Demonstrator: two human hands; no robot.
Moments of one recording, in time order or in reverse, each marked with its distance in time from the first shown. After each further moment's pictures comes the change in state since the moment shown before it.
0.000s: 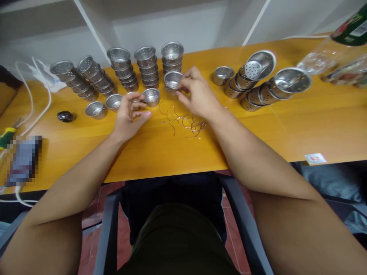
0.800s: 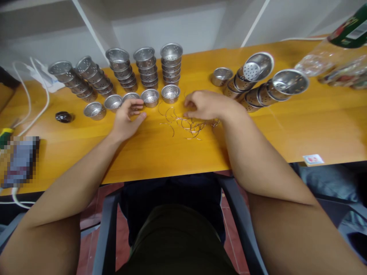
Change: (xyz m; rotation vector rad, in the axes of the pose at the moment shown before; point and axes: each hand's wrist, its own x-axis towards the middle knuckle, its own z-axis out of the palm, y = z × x) left_hand 0.004 0.016 -0.012 0.191 -0.005 -0.079; right_hand 0.003 -0.040 -0.046 -0.409 -0.653 0.352
